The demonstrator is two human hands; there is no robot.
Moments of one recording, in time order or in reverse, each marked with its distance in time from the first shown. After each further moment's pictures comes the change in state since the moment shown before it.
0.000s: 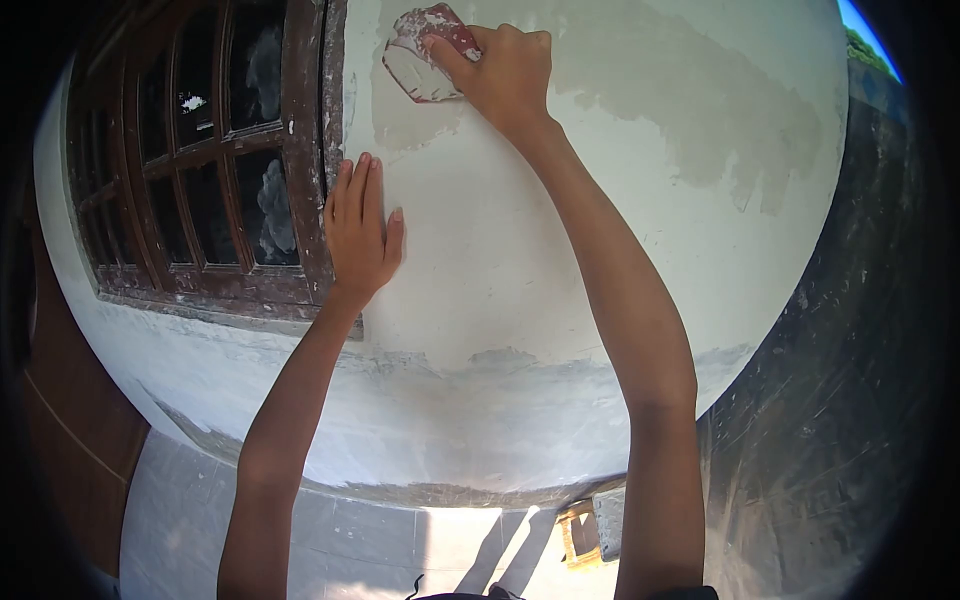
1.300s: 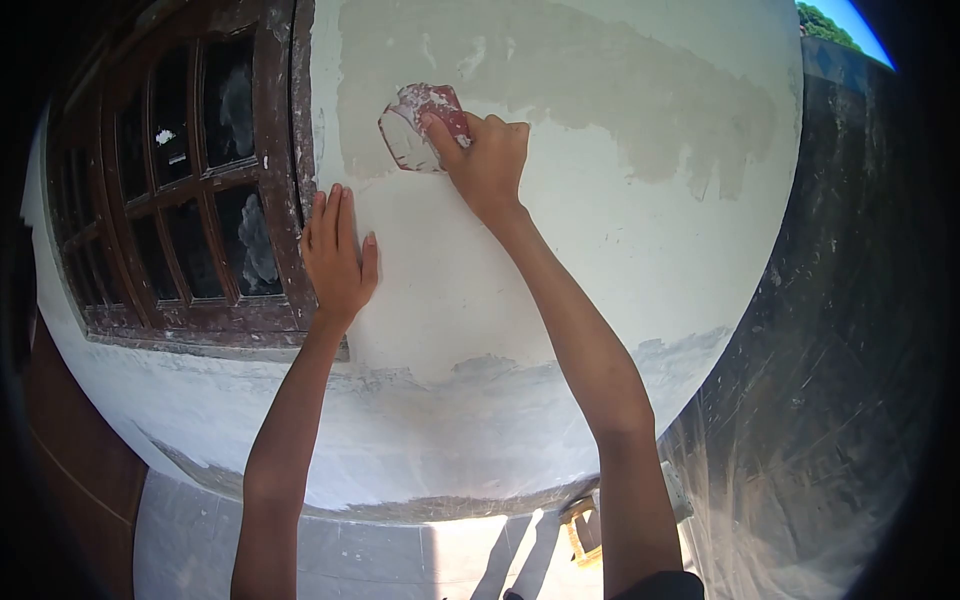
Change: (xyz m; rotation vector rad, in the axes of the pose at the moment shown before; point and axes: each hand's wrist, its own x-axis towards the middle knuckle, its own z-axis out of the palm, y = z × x) left_hand -0.001 -0.002 0.000 -0.005 0.005 -0.016; right_hand -0.067 -0.007 -0.013 0.063 0.064 0.232
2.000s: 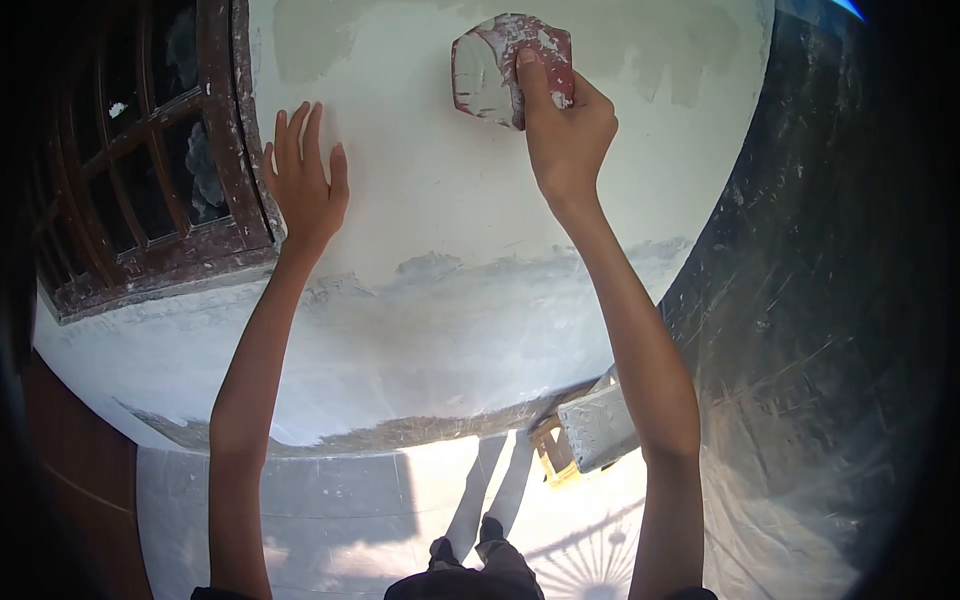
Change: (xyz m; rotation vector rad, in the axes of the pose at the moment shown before) left_hand -0.002 0.071 -0.023 -0.044 -0.061 -0.102; right_hand -0.063 -0.030 -0.159 0.118 0.122 0.486
